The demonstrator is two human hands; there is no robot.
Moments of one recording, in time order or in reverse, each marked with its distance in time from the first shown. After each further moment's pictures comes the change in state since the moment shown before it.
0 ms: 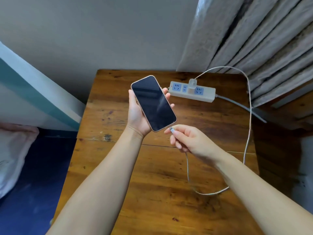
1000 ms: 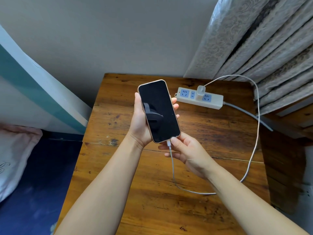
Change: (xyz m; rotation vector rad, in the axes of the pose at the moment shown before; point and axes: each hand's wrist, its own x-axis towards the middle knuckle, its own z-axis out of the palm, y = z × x) left_hand -0.017 0.022 -0.010 0.166 -0.060 -0.021; right_hand 0.015 0.006 0.040 0.432 0.011 -0.028
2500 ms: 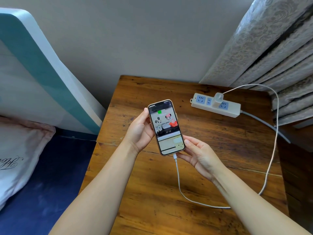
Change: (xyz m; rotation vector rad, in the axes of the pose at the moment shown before) left_hand -0.020 0.029 -0.060 0.094 0.242 0.088; right_hand 0.033 0.020 0.002 0.237 0.139 0.107
